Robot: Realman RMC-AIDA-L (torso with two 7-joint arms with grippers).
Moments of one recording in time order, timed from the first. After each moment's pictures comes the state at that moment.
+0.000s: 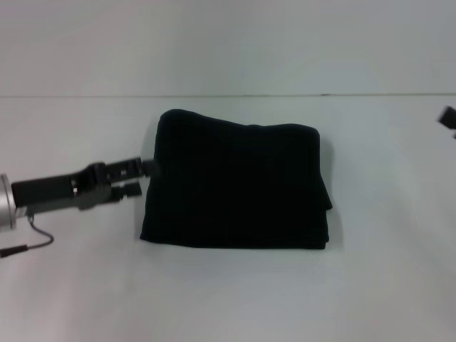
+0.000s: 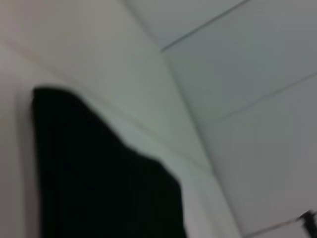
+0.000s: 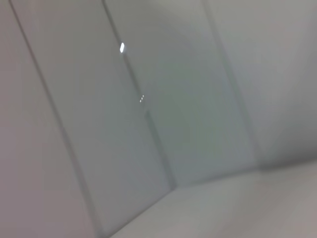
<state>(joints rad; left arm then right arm) -0.58 -2.03 0.37 0.59 2.19 1.58 -2.23 0.37 2.06 -0.45 -0.61 -1.61 -1.52 1.36</state>
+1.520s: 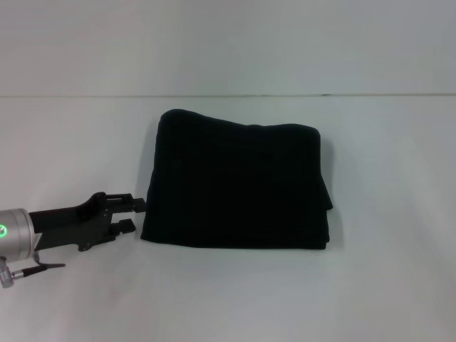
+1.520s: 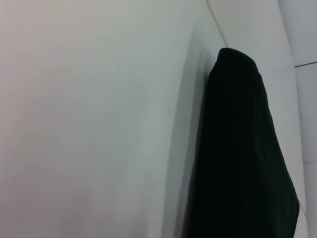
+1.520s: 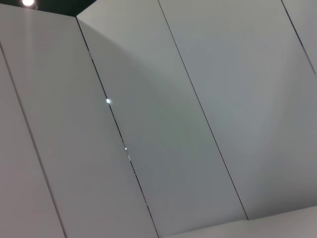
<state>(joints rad) -0.58 -2.05 0.36 0.49 2.33 1.30 -2.49 0.36 2.08 -0.31 -0.54 -1.59 -1.59 1.28</state>
